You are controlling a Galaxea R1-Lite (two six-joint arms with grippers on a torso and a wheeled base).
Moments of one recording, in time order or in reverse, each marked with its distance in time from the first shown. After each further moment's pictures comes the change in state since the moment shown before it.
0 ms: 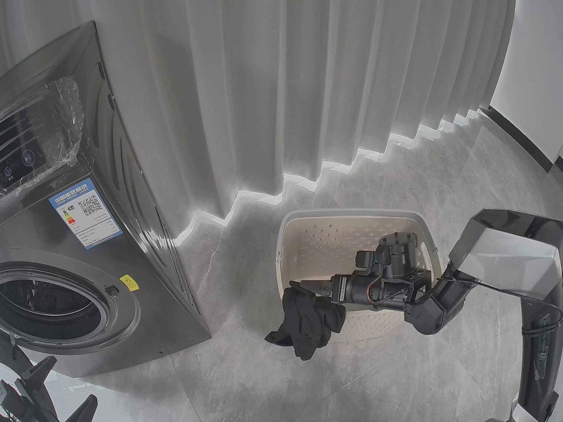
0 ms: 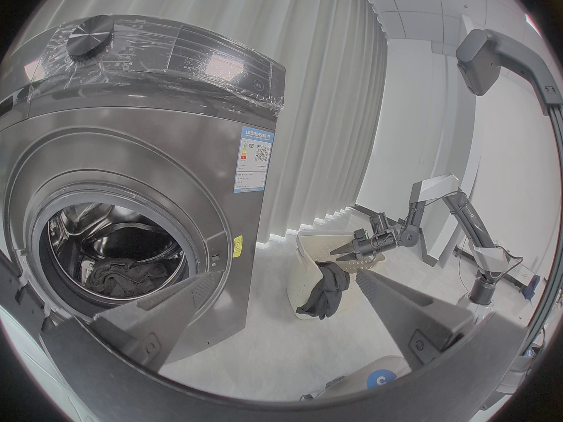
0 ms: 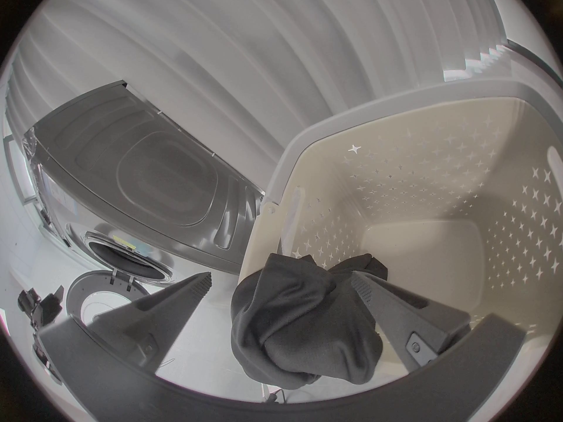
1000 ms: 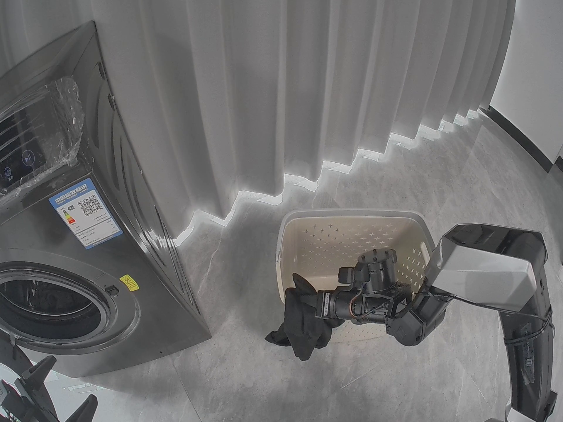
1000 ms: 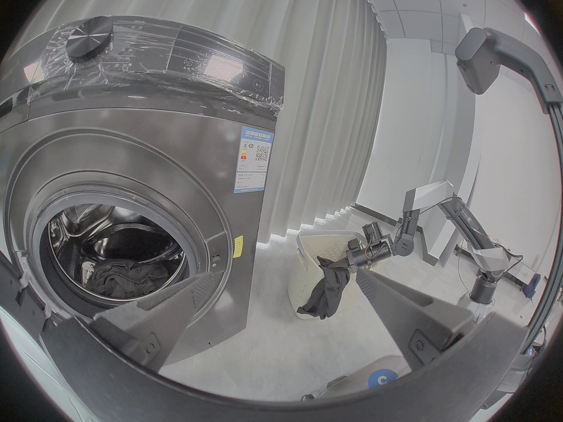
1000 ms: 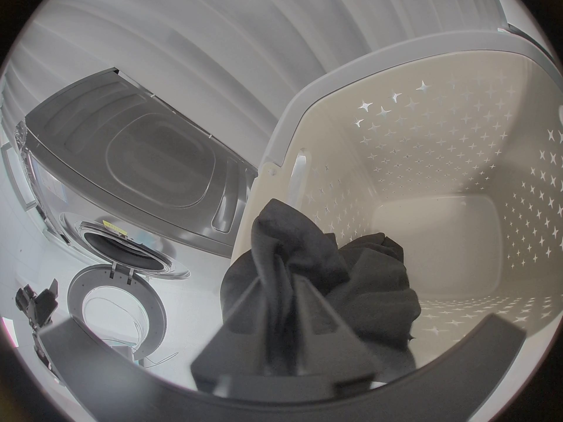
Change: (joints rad) left arm 0.000 0.000 0.000 0.000 0.001 0.006; right arm 0.053 0.111 -0.061 -0.004 0.000 0.044
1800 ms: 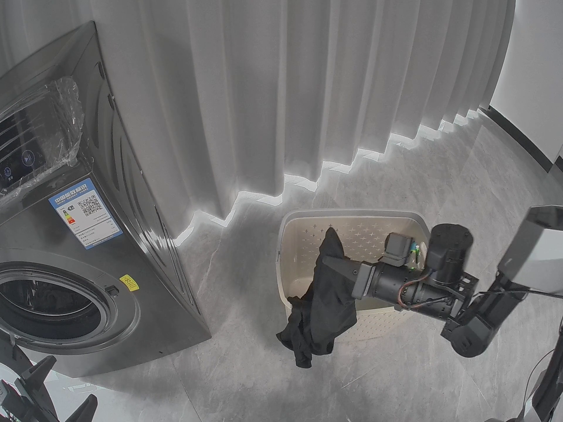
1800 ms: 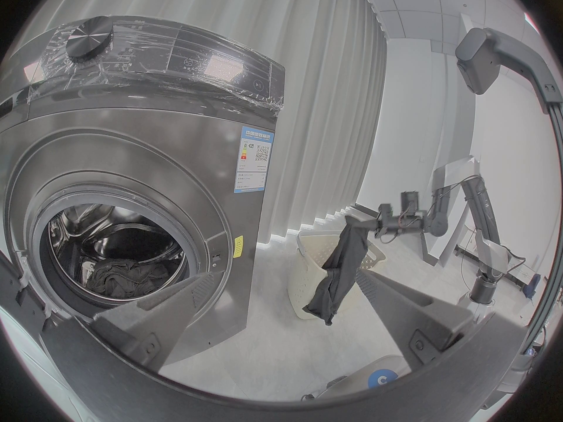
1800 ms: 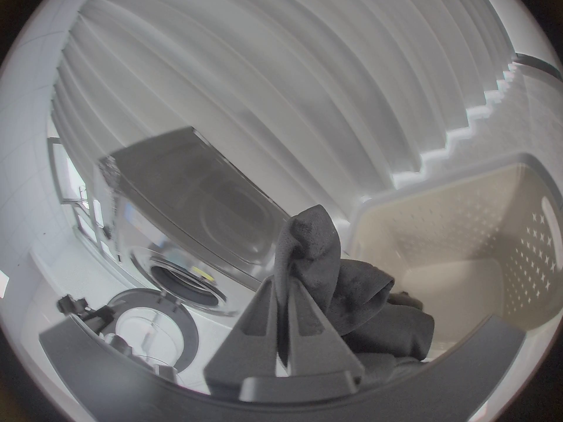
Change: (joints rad) left arm 0.000 0.000 0.000 0.000 0.001 0.000; right arm 0.011 -0.364 0.371 -0.375 0.007 0.028
